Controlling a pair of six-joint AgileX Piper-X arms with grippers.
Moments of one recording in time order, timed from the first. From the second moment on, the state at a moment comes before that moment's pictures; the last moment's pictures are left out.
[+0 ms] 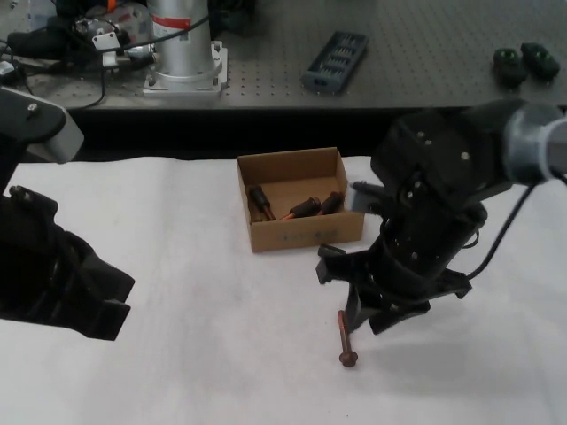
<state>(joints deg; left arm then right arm) -22.1 56.8 -53.4 46.4 18.5 9.2 34.7 108.3 -73.2 54.5 -15.8 20.5</state>
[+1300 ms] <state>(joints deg) -22.1 56.7 -53.4 46.3 18.5 10.1 38.2 113.4 -73.9 49.2 -12.4 20.5</state>
